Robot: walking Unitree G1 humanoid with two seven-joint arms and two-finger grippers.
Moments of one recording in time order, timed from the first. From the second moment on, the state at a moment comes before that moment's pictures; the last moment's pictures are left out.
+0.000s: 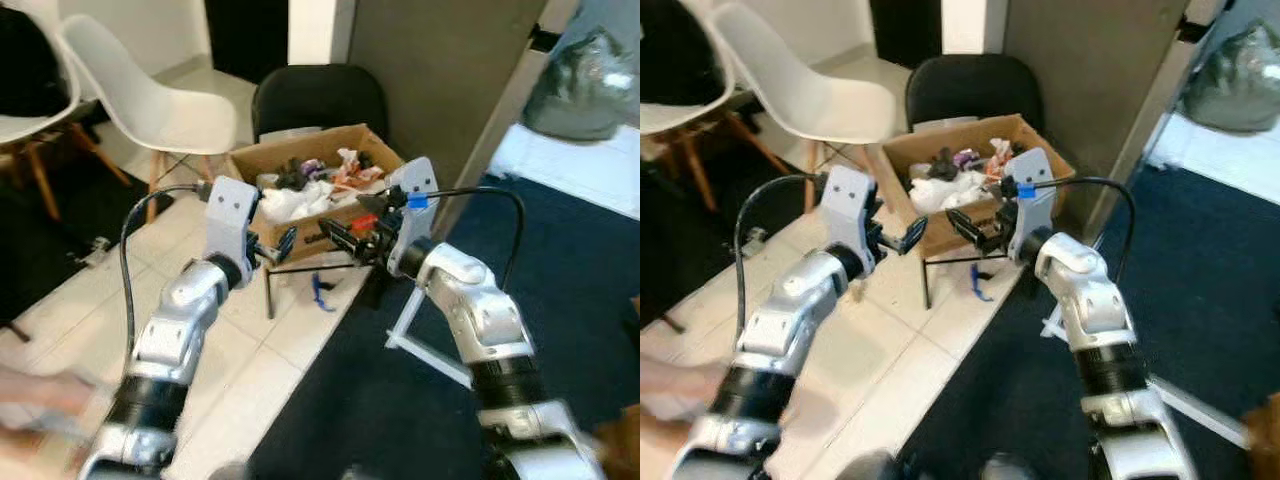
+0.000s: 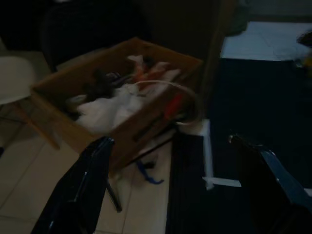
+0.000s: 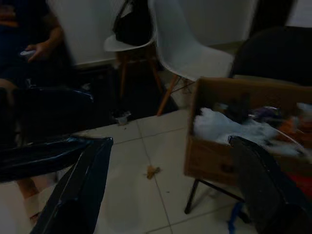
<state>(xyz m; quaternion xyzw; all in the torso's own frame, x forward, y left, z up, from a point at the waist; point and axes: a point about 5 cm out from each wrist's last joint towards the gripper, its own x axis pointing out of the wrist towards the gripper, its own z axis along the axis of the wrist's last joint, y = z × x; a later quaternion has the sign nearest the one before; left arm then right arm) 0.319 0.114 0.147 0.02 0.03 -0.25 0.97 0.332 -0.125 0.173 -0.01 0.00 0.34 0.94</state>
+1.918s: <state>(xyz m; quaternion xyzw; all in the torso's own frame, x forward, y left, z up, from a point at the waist) 0.328 0.106 0.142 0.00 0.02 -0.25 0.97 0.333 -0.124 0.173 0.01 0.00 0.35 0.94</state>
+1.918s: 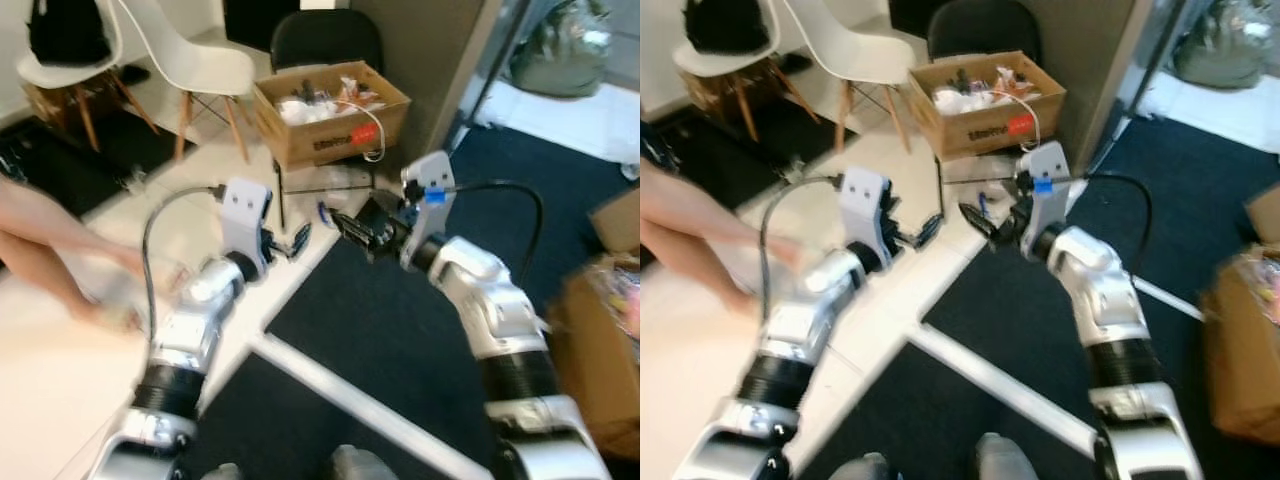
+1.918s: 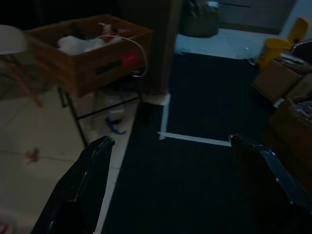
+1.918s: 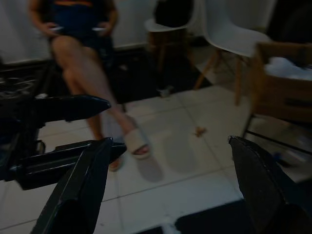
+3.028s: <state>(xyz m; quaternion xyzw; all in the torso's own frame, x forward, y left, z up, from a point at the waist) 0.328 0.108 0.144 -0.01 0.00 -0.25 0.97 0.333 -0.123 0.173 0.00 0.00 0.36 0.93</state>
